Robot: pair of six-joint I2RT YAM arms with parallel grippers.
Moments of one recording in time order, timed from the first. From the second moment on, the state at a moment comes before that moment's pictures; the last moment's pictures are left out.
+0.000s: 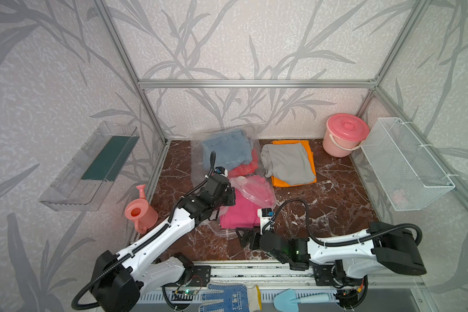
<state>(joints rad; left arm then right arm) -0.61 1.10 0.84 -0.49 -0.08 -0.55 1.39 1.44 0.59 0.32 0.51 1.14</state>
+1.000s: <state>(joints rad) -0.61 1.04 0.84 -0.50 -0.02 -0.53 1.37 1.62 0.59 0.37 0.56 1.45</state>
